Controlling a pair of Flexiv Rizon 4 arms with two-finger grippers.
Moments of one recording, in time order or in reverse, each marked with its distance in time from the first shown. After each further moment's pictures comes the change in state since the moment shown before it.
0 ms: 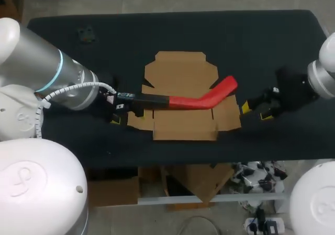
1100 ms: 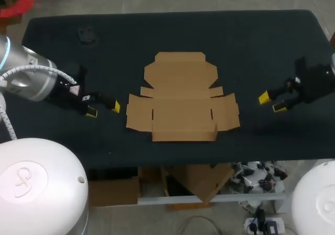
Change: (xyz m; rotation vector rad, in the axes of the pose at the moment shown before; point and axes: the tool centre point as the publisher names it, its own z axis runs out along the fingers) left arm -0.043 -0.008 -0.057 -0.018 0.114 0.046; right arm -0.023 0.016 -0.037 0.039 0.155 -0.042
